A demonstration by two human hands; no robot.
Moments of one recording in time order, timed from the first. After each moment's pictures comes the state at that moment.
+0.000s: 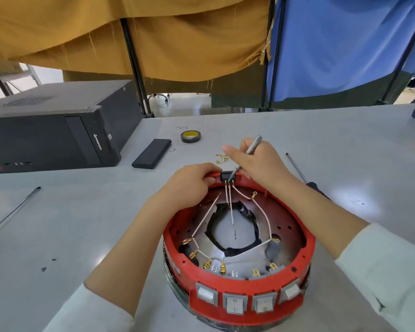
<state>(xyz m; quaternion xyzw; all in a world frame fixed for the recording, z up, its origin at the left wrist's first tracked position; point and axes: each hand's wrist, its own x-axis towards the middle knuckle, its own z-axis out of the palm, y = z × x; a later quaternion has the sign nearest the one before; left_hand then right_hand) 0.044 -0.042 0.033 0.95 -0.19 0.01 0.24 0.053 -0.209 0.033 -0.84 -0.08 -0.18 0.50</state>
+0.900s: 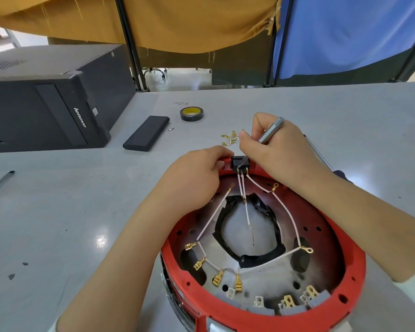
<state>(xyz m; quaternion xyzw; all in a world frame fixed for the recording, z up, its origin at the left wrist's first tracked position) 0.041 -0.042 0.026 0.94 -0.18 0.02 0.28 0.051 -0.205 0.026 -0.87 -0.14 -0.25 0.41</state>
